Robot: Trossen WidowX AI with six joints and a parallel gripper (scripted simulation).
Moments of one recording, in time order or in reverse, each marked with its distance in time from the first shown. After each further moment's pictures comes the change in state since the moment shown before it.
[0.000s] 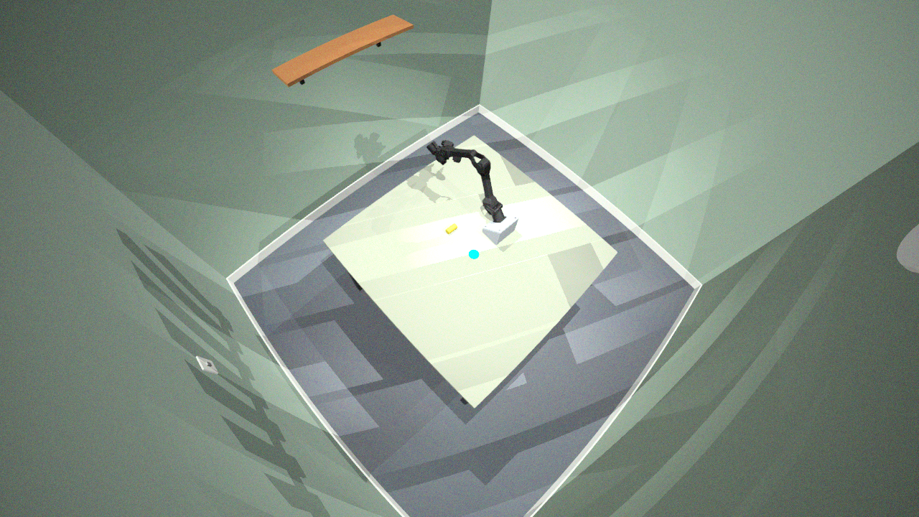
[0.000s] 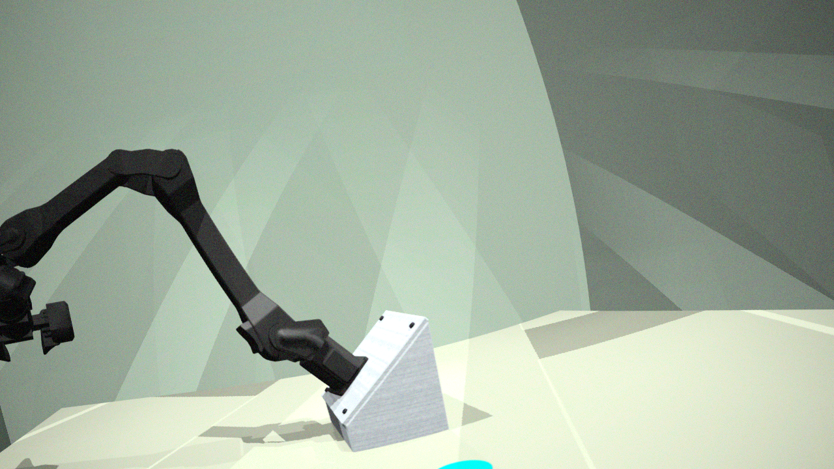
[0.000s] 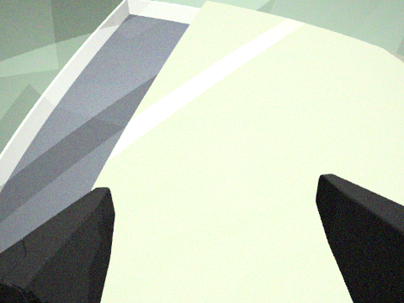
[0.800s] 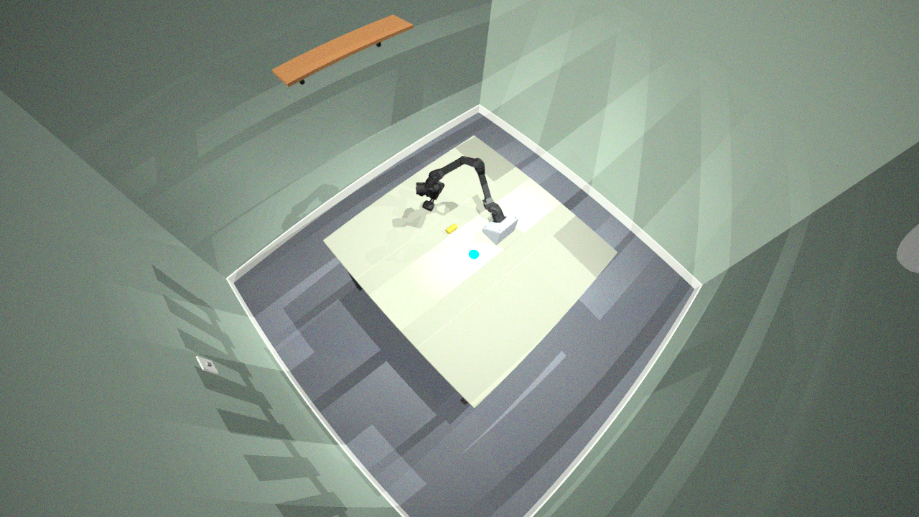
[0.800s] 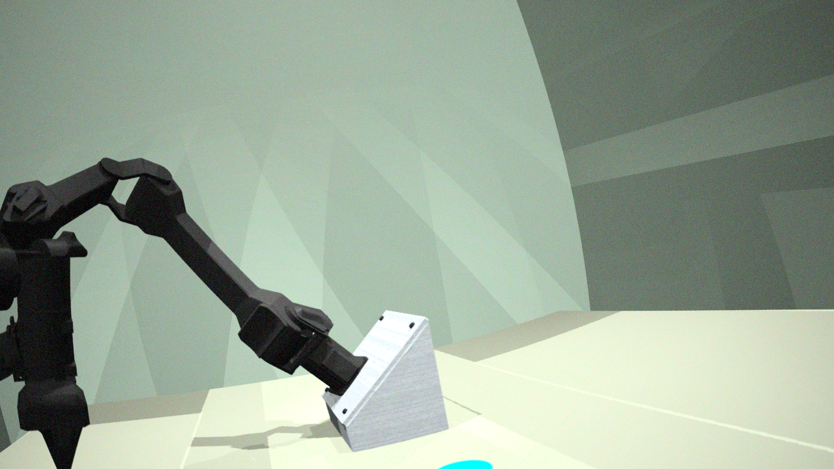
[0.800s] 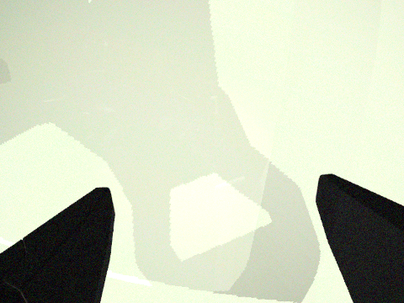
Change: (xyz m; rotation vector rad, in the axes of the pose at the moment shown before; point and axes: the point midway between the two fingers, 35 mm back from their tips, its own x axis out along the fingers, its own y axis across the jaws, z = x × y) arm -0.233 -0.042 -0.237 -1.400 0.541 0.732
